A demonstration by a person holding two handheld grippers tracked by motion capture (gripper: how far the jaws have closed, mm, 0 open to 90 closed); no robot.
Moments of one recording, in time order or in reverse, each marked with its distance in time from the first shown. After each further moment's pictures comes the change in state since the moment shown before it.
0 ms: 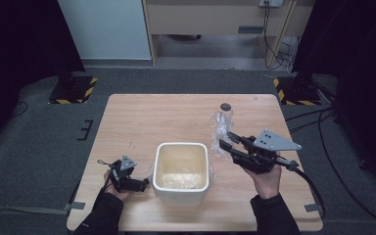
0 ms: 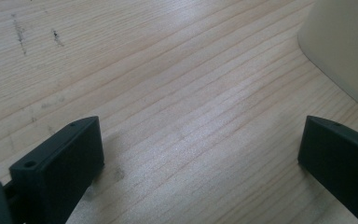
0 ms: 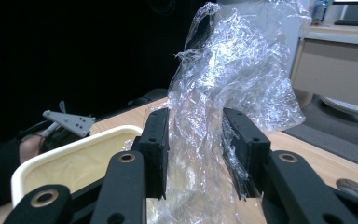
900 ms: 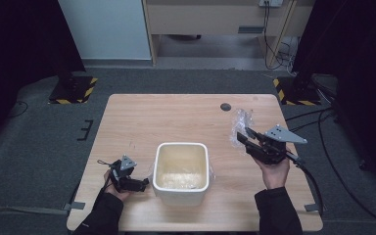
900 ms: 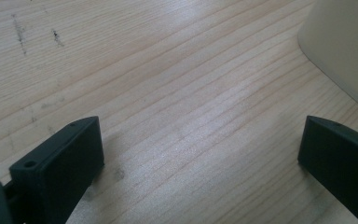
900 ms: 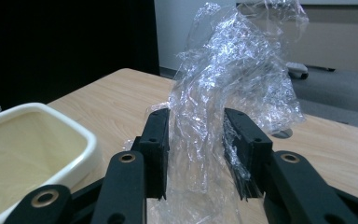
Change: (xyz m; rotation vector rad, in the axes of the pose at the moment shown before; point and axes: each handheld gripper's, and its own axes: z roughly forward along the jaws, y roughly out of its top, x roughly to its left) left arm 0.000 0.000 0.000 0.000 0.000 0.000; right arm -0.057 -0.035 -0.002 0.075 -0.220 0.108
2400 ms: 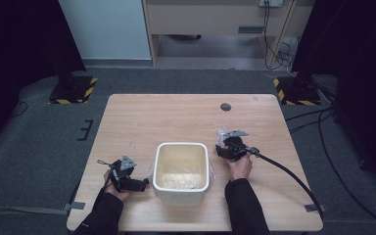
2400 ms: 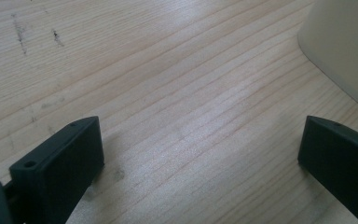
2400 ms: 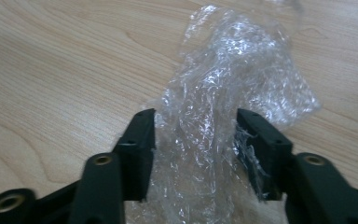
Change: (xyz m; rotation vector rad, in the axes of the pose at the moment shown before) left arm 0.000 0.000 0.000 0.000 0.000 0.000; right arm -0.014 -0.103 0.149 0.458 -0.208 0.049
